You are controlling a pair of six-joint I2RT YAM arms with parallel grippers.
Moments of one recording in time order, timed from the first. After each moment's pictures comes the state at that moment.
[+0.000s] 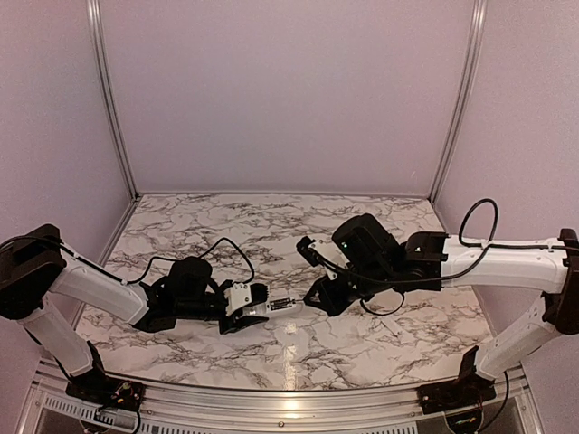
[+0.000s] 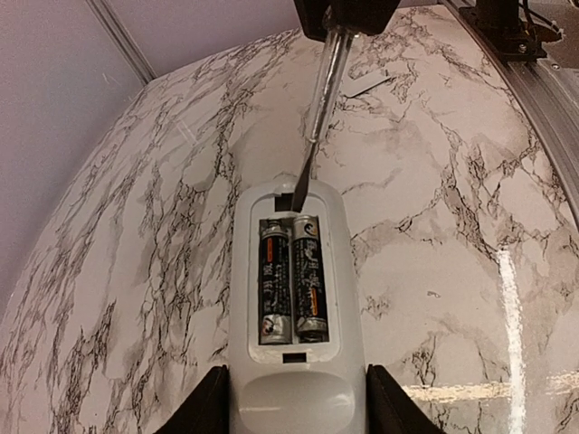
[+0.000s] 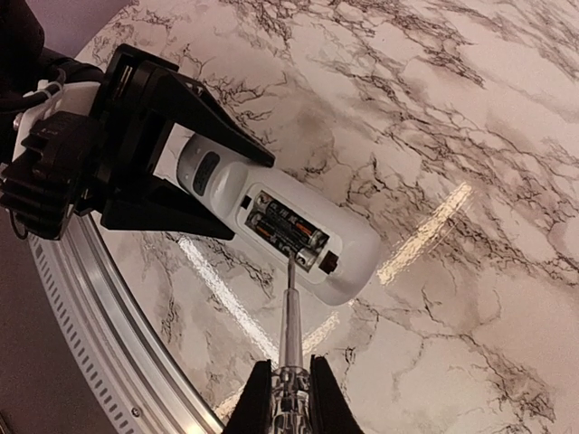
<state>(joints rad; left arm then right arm) -0.94 1.59 0.53 0.60 0.27 0.49 1.05 1.41 1.04 -0.46 -0.09 0.34</state>
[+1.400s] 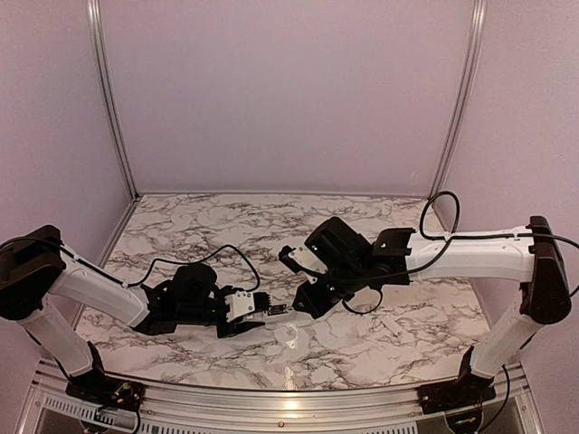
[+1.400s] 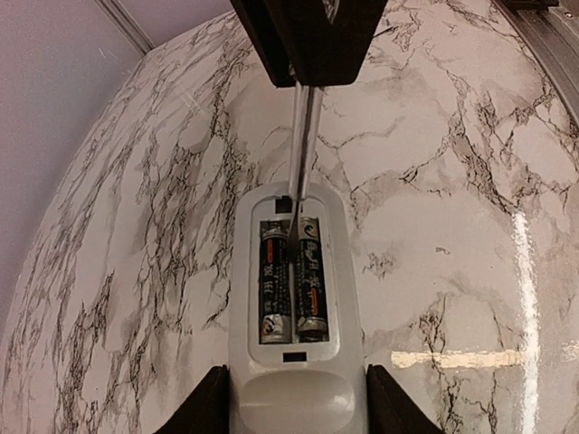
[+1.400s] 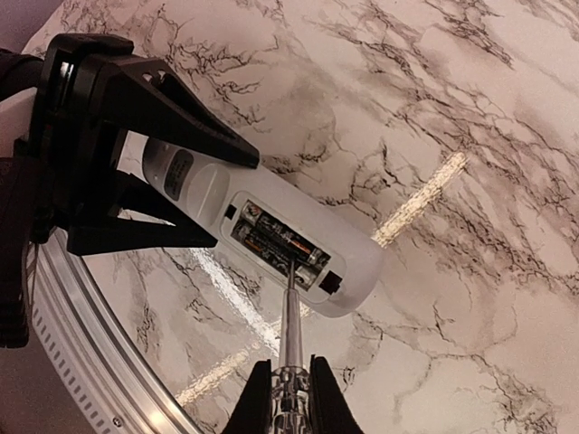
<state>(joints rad) -0.97 1.59 0.53 0.52 0.16 0.54 1.05 1.60 1.16 -0.52 -0.10 0.31</state>
